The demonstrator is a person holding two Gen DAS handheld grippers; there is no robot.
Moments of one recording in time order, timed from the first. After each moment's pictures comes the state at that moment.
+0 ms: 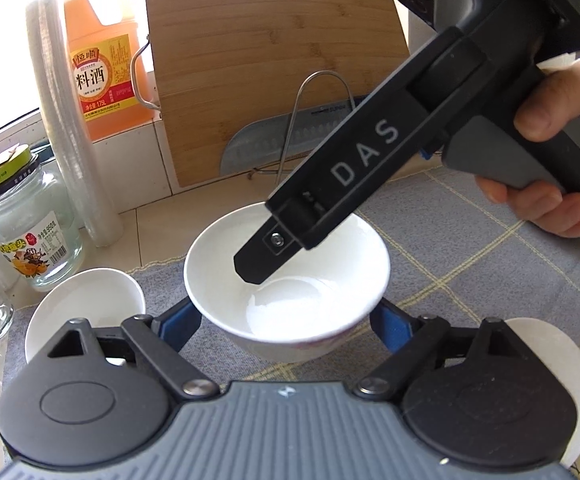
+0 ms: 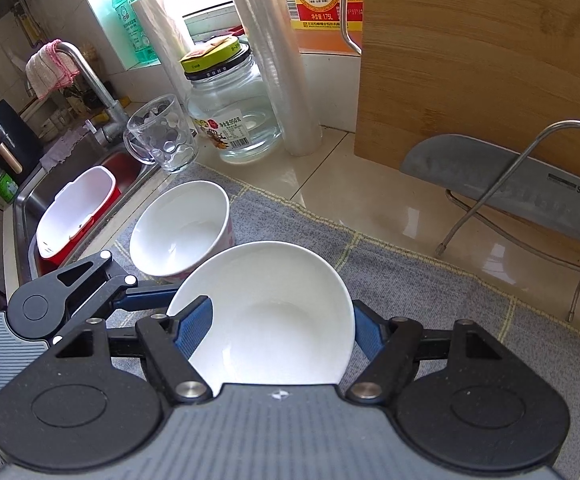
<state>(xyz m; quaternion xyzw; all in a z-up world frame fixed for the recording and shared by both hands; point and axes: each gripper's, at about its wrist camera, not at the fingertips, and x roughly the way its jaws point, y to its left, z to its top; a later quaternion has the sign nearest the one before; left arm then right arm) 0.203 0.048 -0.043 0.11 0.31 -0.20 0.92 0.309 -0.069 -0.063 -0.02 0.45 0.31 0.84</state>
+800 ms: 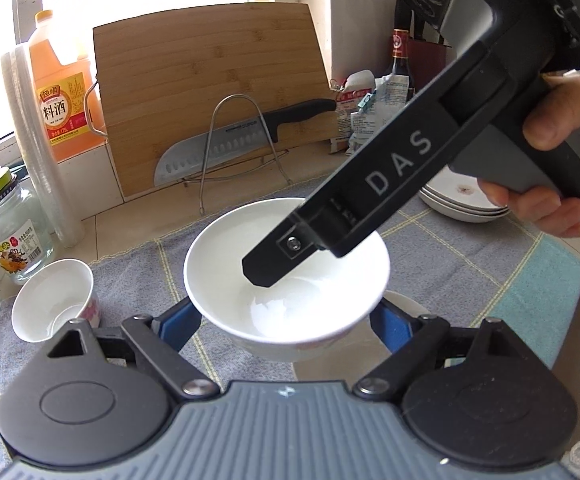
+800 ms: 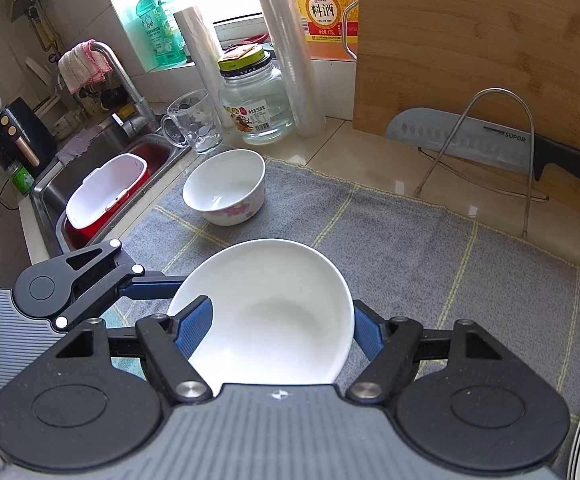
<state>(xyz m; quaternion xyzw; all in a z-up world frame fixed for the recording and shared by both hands) 0.120 0.012 -0.013 0.12 0.31 -0.25 0.91 0.196 -0.111 -0.033 -0.02 0.43 0.30 0.85</state>
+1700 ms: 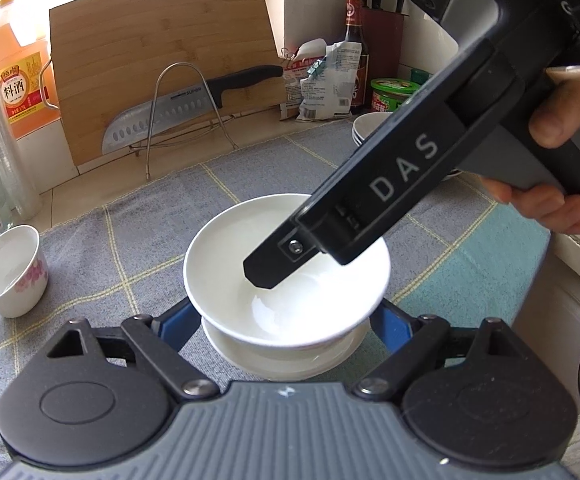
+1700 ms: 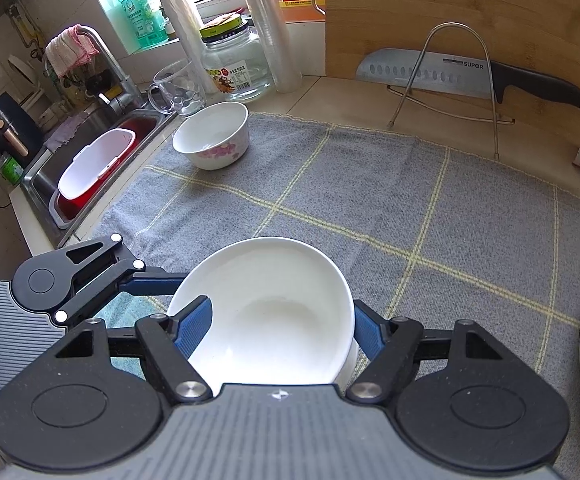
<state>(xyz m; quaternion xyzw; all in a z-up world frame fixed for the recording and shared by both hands) 0.088 -0.013 -0.032 0.12 0.35 -0.28 0.88 0.150 -0.138 -0.058 0.00 0.46 0.27 0.85</state>
